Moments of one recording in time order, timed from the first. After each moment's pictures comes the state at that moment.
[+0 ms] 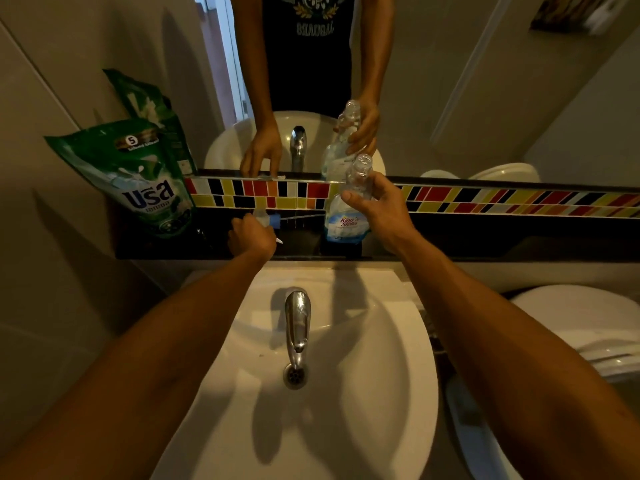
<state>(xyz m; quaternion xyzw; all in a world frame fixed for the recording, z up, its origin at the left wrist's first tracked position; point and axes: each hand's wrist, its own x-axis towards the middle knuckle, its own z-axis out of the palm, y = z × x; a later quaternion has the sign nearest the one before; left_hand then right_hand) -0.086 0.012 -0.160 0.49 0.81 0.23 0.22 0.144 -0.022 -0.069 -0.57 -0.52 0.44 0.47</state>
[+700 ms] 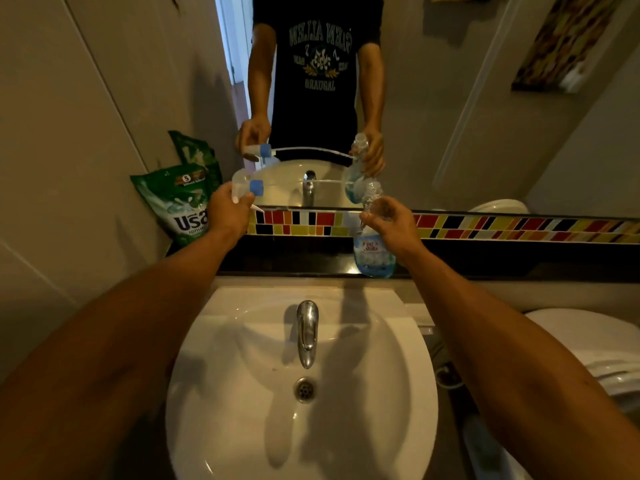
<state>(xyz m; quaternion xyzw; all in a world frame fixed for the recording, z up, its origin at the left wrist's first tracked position) -0.151 -0.025 -0.018 0.51 0.65 0.50 0.26 0.159 -0.068 -0.028 -0.59 -0.55 0.35 0.47</state>
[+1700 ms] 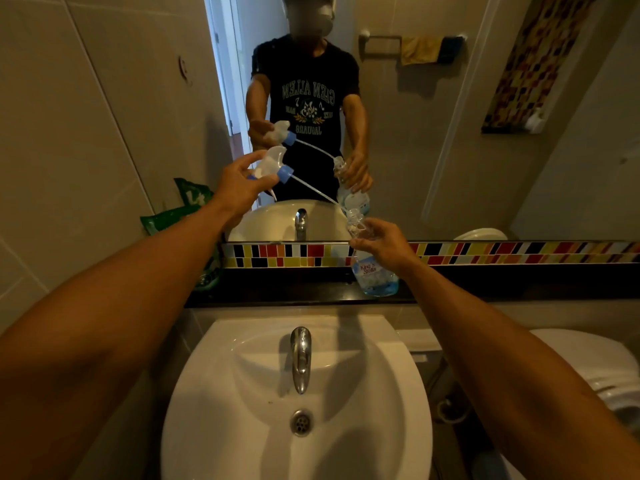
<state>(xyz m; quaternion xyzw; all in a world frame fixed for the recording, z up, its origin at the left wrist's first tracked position) -0.125 -0.038 0.107 0.62 0.47 0.50 0.37 0.177 -0.090 0.016 -0.56 -0.61 0.39 0.40</state>
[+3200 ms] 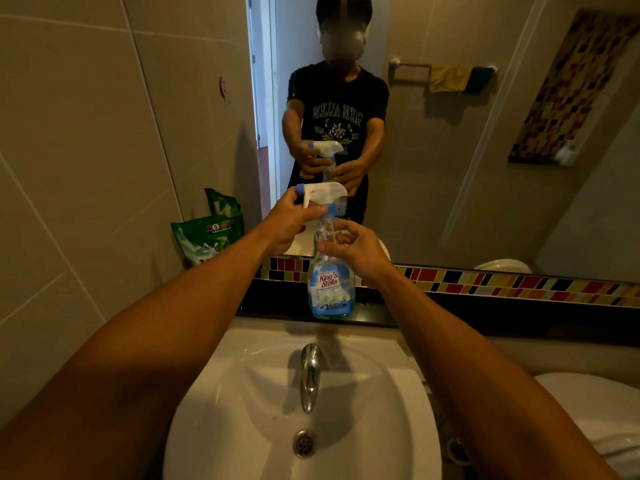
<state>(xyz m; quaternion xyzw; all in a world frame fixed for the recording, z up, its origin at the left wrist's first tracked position) -0.089 -0.037 0.083 0.56 0.41 0.48 0.54 0.090 -0.078 0.044 -0.45 -0.59 0.48 0.46</state>
